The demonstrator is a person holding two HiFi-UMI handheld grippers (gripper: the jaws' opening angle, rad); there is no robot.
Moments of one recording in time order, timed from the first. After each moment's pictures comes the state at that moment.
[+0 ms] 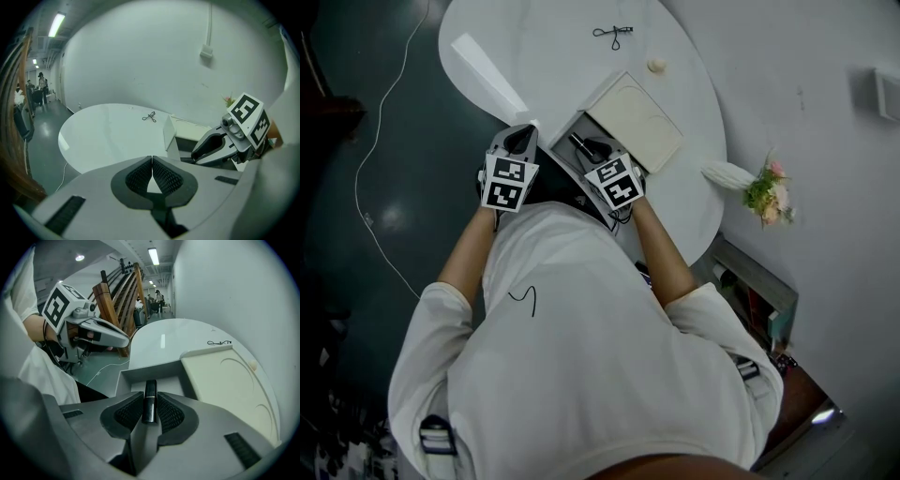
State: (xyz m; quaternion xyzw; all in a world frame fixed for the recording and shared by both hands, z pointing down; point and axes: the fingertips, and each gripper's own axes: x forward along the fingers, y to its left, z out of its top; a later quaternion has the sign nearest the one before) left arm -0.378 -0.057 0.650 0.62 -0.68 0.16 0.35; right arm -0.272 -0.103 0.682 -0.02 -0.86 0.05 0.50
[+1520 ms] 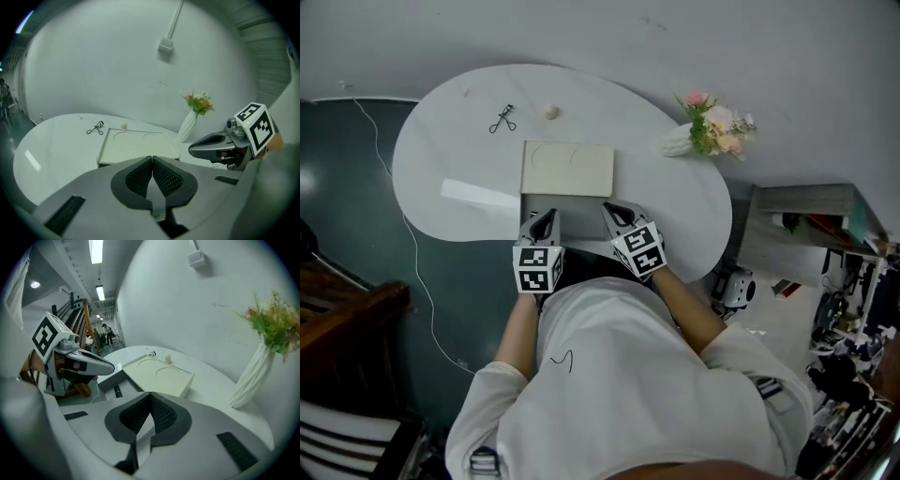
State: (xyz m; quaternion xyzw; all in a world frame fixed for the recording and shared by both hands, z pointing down) left arm -0.220 -0.136 0.590 0.75 -0.56 0.17 0.30; right arm -0.111 -0.165 0.592 0.30 -0.88 0.16 0.34
